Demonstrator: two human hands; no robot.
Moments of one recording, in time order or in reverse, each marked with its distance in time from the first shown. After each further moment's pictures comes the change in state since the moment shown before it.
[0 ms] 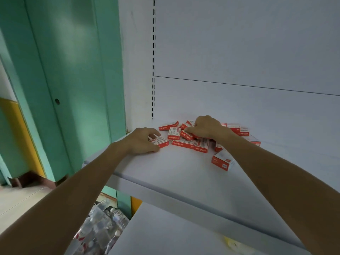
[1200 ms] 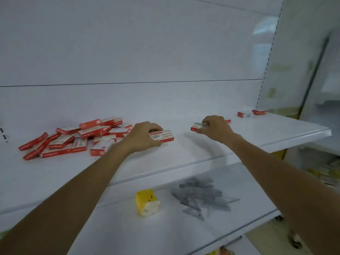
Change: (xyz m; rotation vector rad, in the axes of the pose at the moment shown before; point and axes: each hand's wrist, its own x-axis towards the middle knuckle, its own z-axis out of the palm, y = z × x) left_hand -0.041 0.255 0.121 -0.102 -0.153 0.749; right_hand -0.320 0.202 -0.067 0.085 0.481 0.718
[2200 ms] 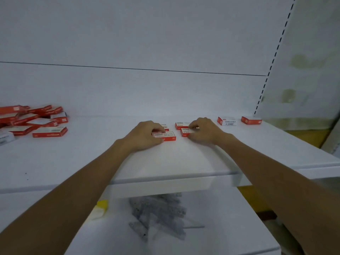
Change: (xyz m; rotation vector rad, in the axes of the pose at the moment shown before) left_hand 0.178 0.119 0.174 0.065 0.019 -0.158; right_hand 0.152 0.218 -0.021 -0.076 -0.276 -0.369
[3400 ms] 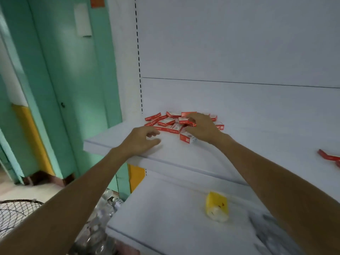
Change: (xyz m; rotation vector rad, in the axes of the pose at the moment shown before) left_hand -0.300 -0.252 -0.235 0.044 0.372 -0.492; right_hand 0.041 -0.458 0.111 0.373 -0.005 -0.514
